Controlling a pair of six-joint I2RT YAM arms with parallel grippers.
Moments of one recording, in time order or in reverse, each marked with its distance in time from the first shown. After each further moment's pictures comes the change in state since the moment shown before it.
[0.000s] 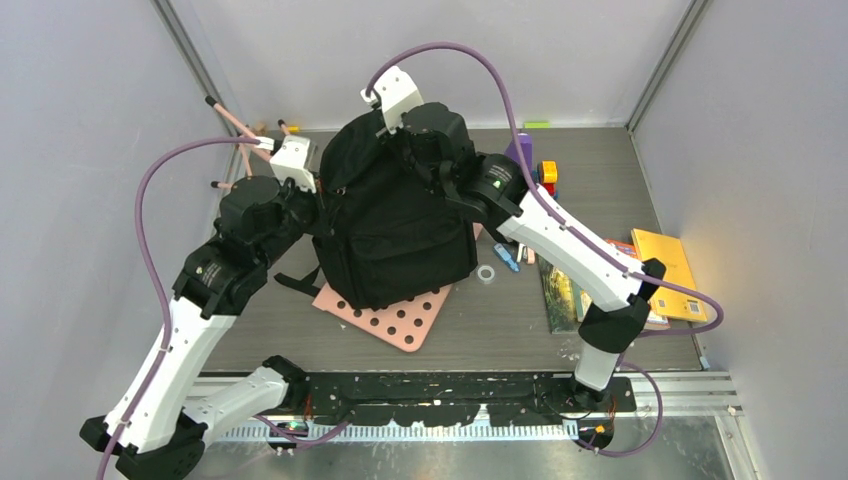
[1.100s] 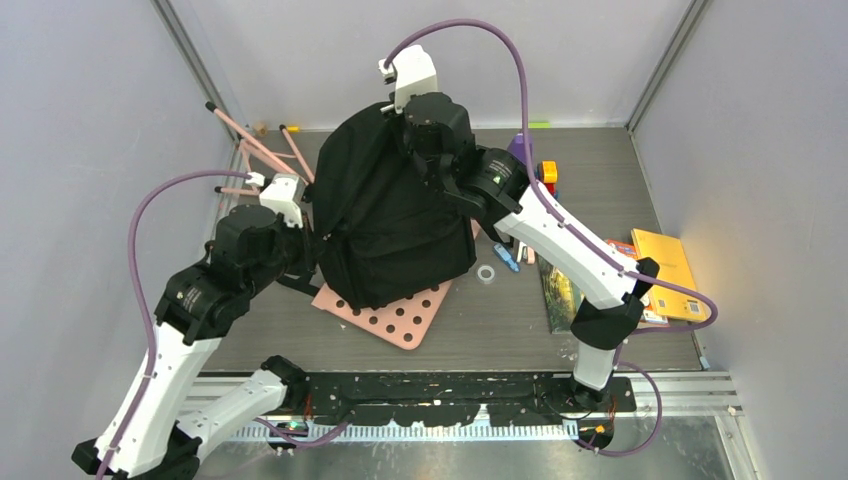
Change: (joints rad) left arm 0.000 -0.110 -0.032 -0.327 -0.030 -0.111; right arm 0.009 0.062 0.119 0.032 0.130 0.167
